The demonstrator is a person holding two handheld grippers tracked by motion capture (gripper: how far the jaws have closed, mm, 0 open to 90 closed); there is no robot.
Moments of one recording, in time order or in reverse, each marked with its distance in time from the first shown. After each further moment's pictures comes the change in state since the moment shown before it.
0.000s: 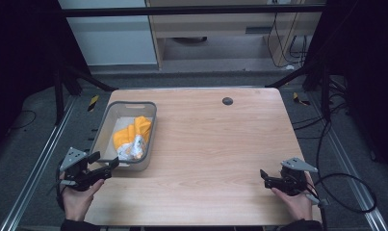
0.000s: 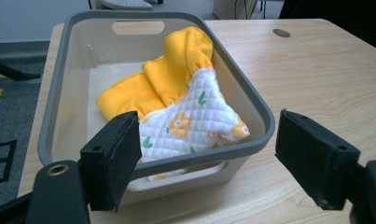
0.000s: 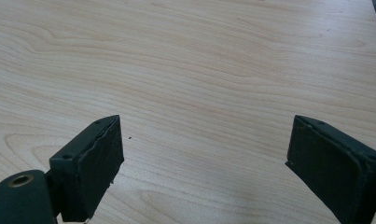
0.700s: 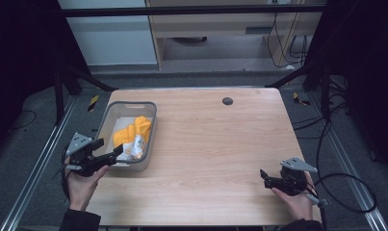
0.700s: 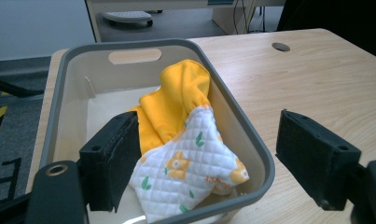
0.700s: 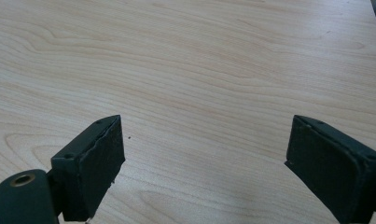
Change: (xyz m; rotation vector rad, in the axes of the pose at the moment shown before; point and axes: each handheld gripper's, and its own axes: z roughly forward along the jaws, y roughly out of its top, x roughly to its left) left arm -0.005 0.035 0.019 -0.014 0.005 0.038; right arm 0.001 0.000 0.000 -0.002 0.000 -0.008
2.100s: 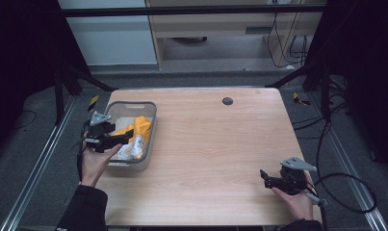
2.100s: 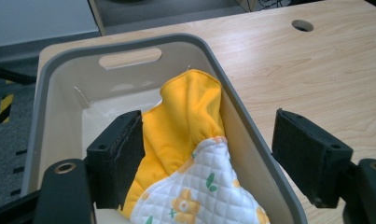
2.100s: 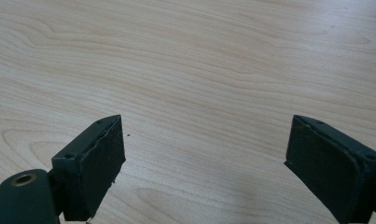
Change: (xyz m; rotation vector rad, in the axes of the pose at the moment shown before) left arm 0.000 0.038 0.061 0.160 0.030 0.040; right arm -0.002 0.000 0.002 0.020 0.009 0.000
